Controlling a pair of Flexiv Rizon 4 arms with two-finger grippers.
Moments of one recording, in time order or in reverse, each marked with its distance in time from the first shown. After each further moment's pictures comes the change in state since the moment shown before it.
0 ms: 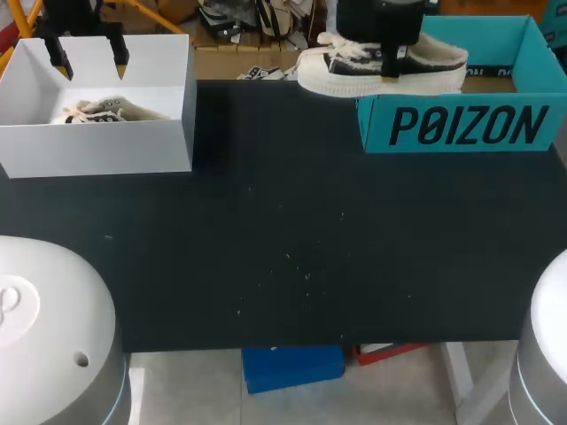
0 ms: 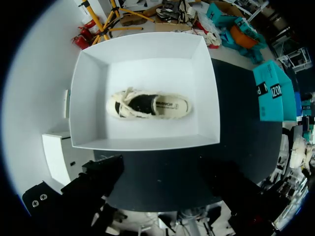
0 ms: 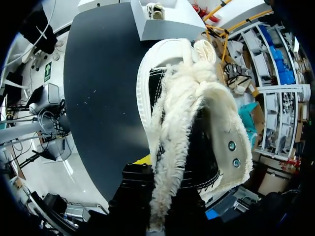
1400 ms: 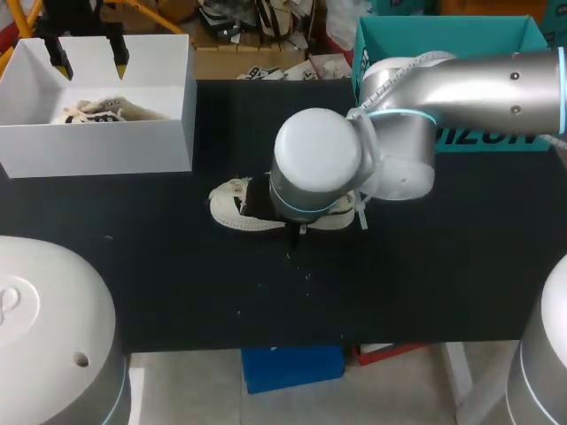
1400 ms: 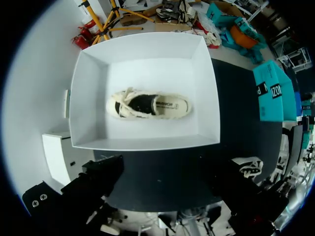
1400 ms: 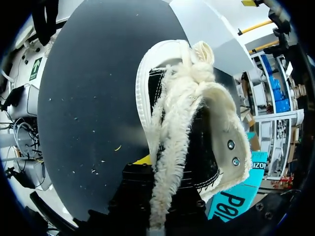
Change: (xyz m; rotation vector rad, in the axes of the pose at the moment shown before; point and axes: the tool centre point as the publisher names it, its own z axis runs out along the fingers) left arm 0.000 0.000 0.000 0.000 0.000 0.000; right arm 0.180 0.125 0.184 -0.199 -0.147 -0.106
